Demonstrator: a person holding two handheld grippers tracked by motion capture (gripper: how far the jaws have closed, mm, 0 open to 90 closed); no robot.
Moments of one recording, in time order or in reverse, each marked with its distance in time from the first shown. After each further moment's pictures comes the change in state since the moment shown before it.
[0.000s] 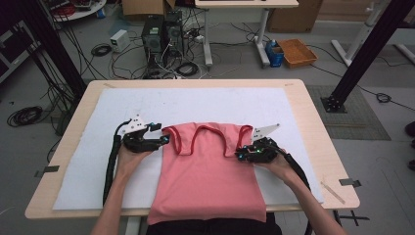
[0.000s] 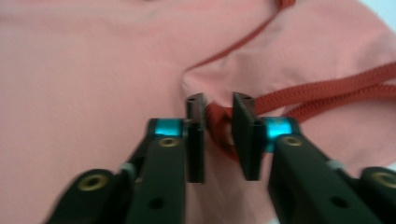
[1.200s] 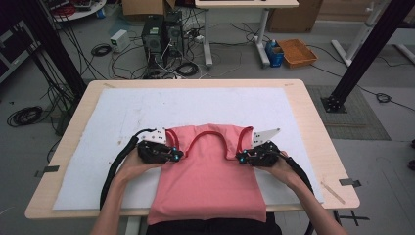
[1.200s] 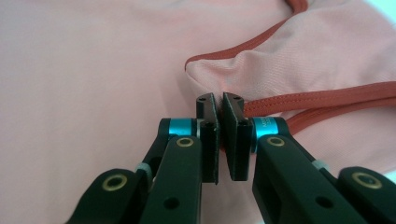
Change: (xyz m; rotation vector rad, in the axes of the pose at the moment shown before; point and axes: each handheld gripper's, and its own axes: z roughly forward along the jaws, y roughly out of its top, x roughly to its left) left arm -0.035 0.004 0.018 0.280 -0.352 0.117; right arm 0.012 -0.006 -0.004 0.022 0.020 -0.087
